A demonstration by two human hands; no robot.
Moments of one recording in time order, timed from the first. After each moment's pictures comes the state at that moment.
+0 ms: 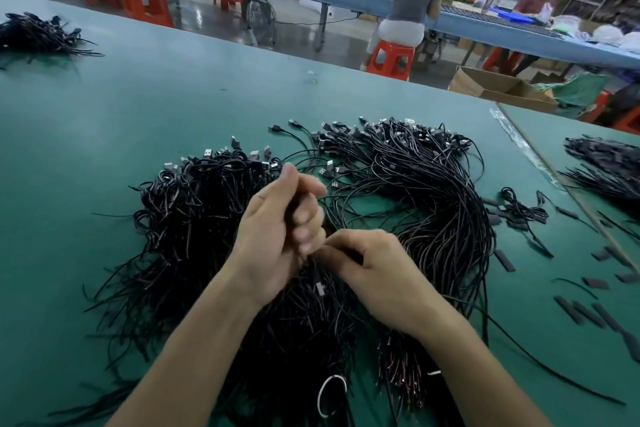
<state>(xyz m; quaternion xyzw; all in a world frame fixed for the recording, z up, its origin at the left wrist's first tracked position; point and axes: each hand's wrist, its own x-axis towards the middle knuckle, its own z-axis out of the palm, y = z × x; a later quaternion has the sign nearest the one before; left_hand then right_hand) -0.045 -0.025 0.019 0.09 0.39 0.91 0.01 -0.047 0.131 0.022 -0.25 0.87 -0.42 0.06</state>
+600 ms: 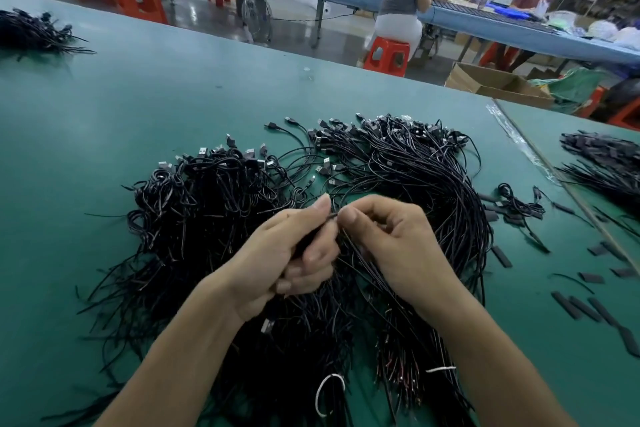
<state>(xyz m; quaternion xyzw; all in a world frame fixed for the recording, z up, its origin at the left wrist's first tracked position) -0.032 -0.034 0.020 0.17 0.50 0.82 0.19 -0.052 0.139 0.044 -0.20 0.79 -0.58 0.03</state>
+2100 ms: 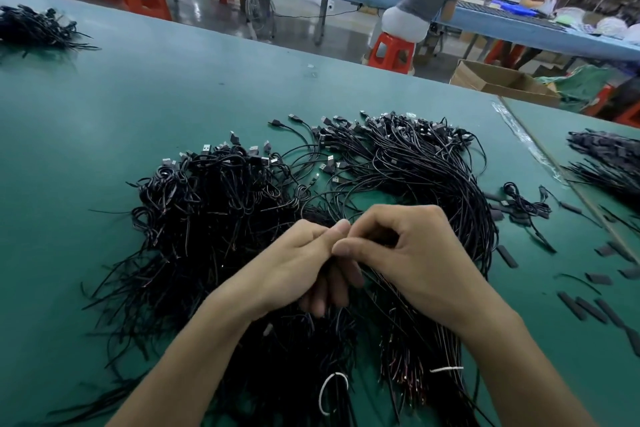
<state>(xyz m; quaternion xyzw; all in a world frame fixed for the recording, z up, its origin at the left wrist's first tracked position) -0.031 -0.023 0.015 0.11 0.73 0.66 0.14 -0.045 0.150 0.055 -0.29 0.86 -0.42 -0.01</state>
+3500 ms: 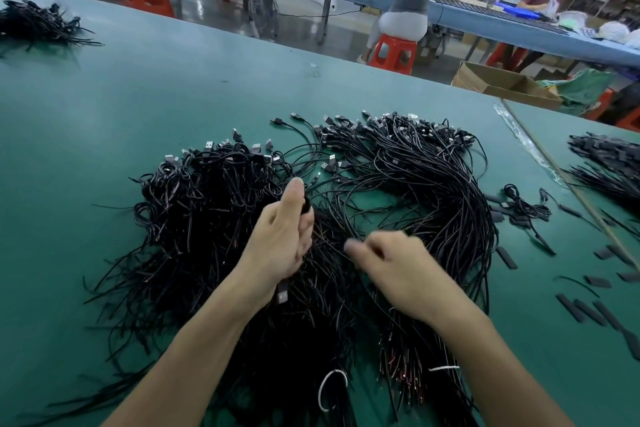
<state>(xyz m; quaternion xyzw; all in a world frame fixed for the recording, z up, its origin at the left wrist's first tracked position) -0.042 -0.026 0.002 -0.04 0.64 0.77 0.00 -0.057 0.151 0.018 -0.10 0.95 -0.27 0.13</state>
